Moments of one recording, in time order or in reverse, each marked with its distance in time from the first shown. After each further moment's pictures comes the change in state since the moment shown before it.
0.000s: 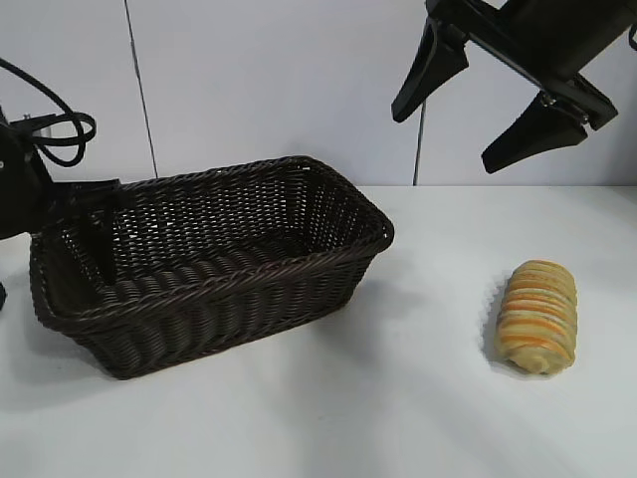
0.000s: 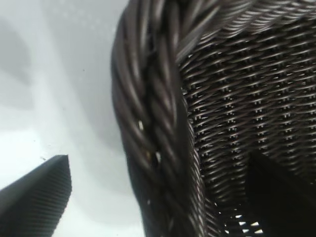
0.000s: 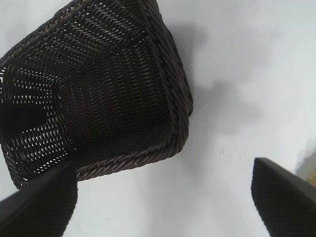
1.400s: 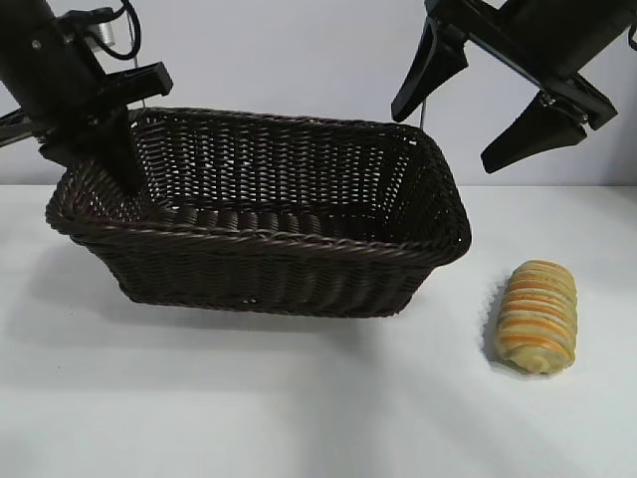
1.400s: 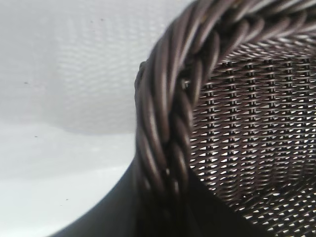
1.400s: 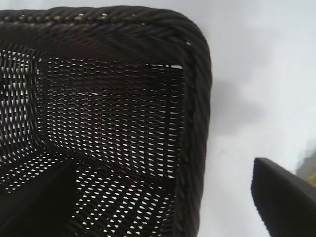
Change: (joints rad) left arm 0.000 0.169 -0.342 -0.286 0.222 0.342; right arm 0.000 0.000 0.000 0.000 0.000 0.000
